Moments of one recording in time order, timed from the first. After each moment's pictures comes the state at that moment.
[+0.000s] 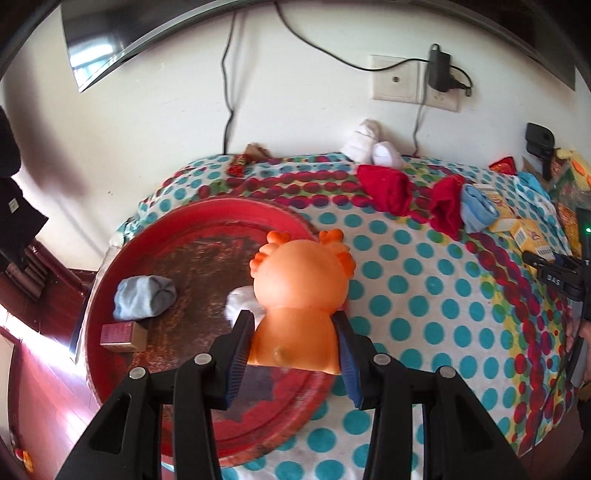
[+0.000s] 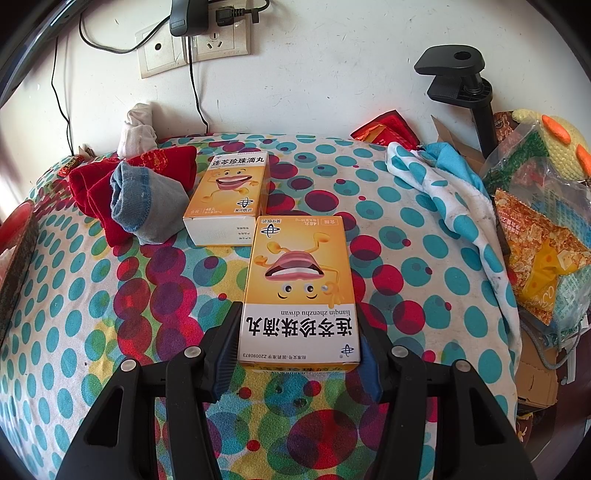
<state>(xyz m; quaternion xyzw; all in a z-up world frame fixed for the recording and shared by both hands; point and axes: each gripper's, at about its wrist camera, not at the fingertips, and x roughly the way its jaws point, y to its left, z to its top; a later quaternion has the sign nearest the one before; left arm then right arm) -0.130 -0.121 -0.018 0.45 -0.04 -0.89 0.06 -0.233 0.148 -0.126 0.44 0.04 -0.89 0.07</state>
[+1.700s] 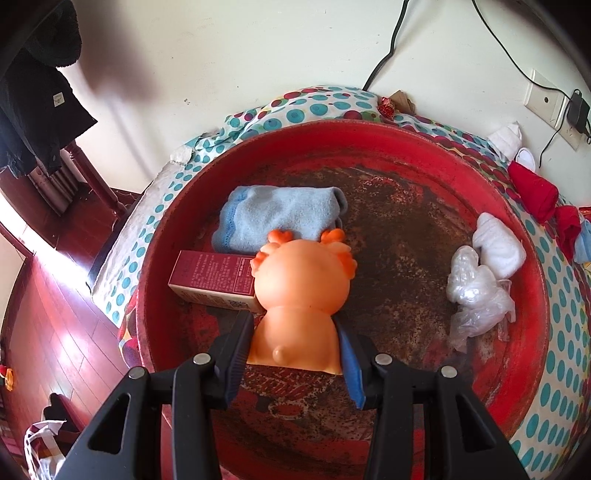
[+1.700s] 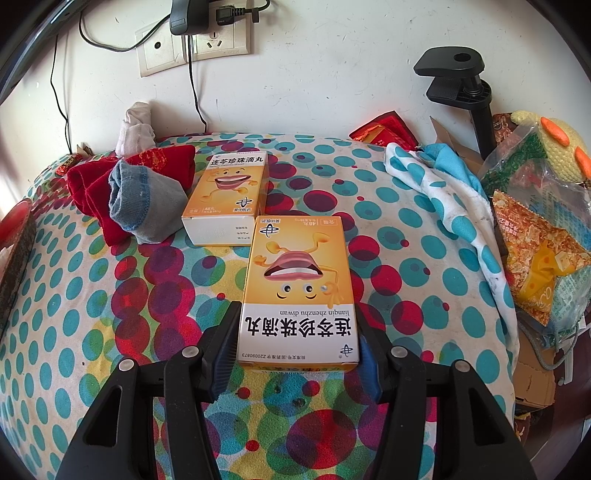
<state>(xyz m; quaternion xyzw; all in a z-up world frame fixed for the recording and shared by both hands) -0.120 -0.288 -0.077 0.49 0.06 -0.85 0.17 -0.232 0.142 -0.124 0.44 0.04 -0.90 0.06</state>
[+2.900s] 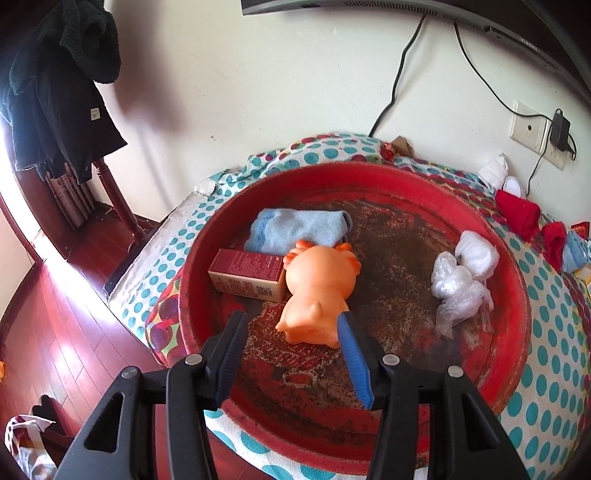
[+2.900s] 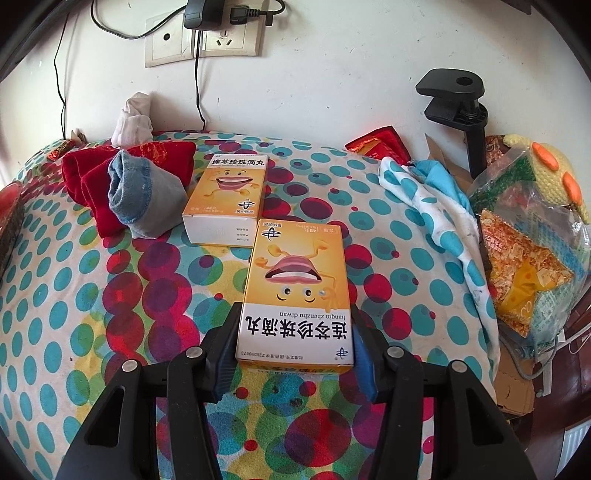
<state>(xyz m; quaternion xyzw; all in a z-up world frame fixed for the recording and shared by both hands) -0.069 -0.272 -0.060 0.41 0.05 -0.89 0.20 -0.233 0.160 -0.121 0.42 0.09 -0.90 0.03</state>
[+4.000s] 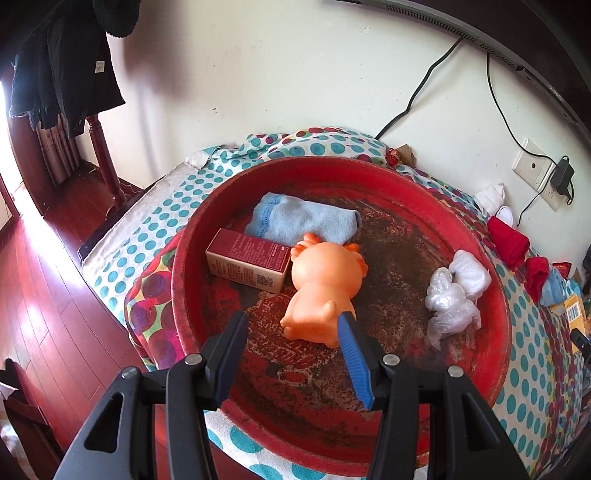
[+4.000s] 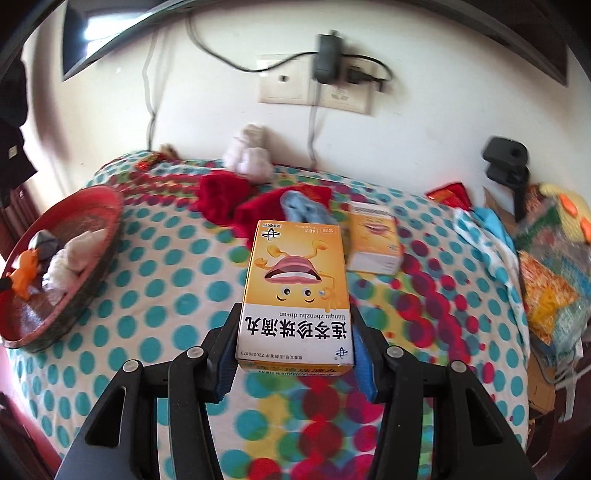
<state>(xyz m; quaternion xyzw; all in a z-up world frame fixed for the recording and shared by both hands) -0.063 -0.300 -0.064 0.41 0.15 -0.88 0.17 -0.172 0.116 -0.064 0.38 0.09 -0.91 0.15</state>
